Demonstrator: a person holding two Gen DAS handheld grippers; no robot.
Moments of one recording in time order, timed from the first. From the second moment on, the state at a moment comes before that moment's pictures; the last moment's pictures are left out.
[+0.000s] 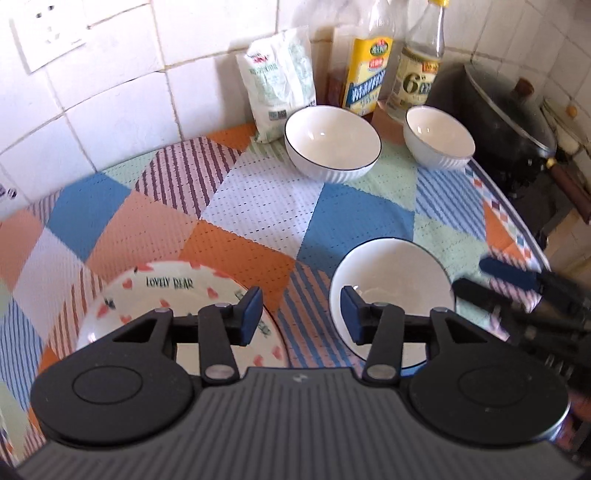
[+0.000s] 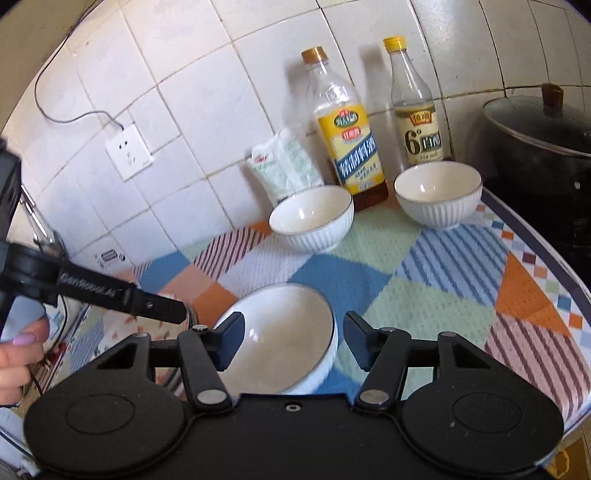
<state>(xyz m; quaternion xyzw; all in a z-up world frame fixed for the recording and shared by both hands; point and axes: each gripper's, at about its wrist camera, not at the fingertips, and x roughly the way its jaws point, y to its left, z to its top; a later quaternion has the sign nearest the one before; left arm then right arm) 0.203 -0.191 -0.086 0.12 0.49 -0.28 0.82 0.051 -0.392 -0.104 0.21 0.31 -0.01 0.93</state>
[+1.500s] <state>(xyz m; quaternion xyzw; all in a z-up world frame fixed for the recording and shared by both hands) 0.353 -0.286 -0.157 0.06 0.50 -0.30 0.81 0.227 -0.468 -0.178 0.33 0.37 -0.07 0.87</state>
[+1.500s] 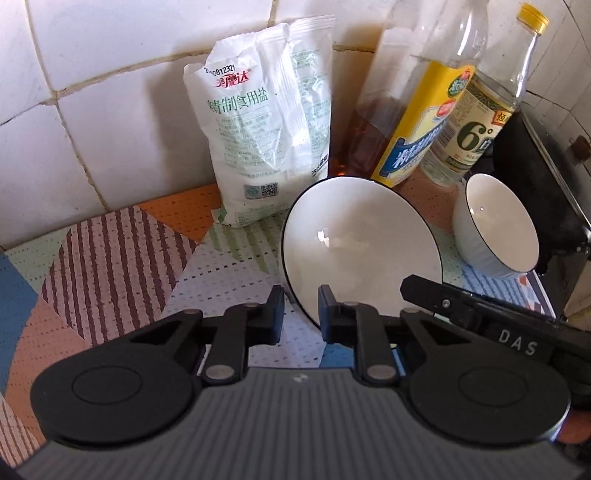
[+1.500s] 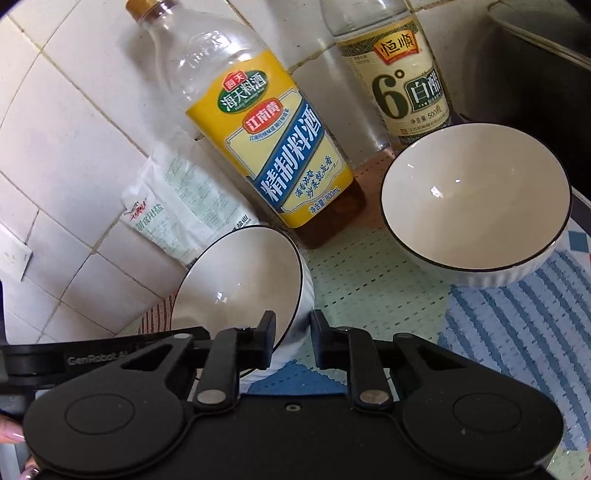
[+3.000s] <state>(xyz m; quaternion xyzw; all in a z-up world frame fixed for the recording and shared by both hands) 0.184 -0.242 -0.085 0.17 0.50 -0.27 0.80 0.070 -0.415 -0.120 0.36 0.31 -0.03 0.88</state>
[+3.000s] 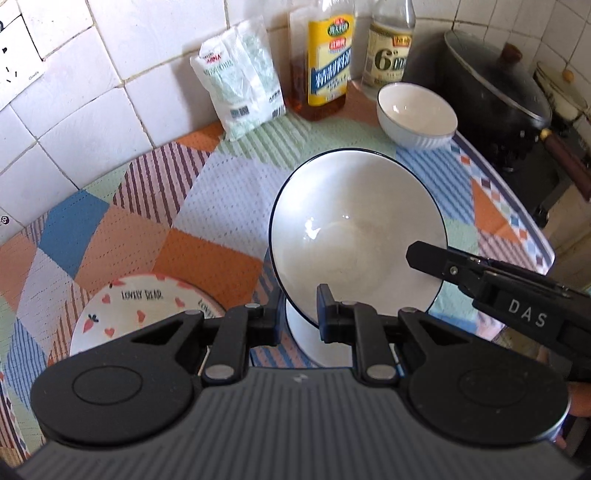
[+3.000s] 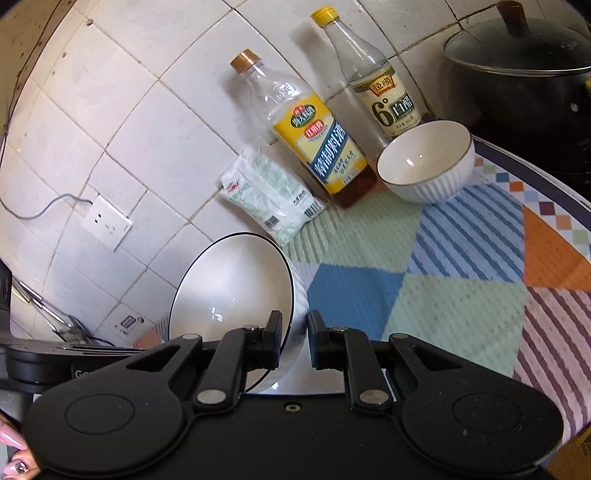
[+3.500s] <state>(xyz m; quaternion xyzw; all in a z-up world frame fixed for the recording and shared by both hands) 0.177 -0.239 -0.111 0.15 0.55 -0.27 0.78 0.059 -0.387 -0.115 0.28 0.35 -0.08 0.89</state>
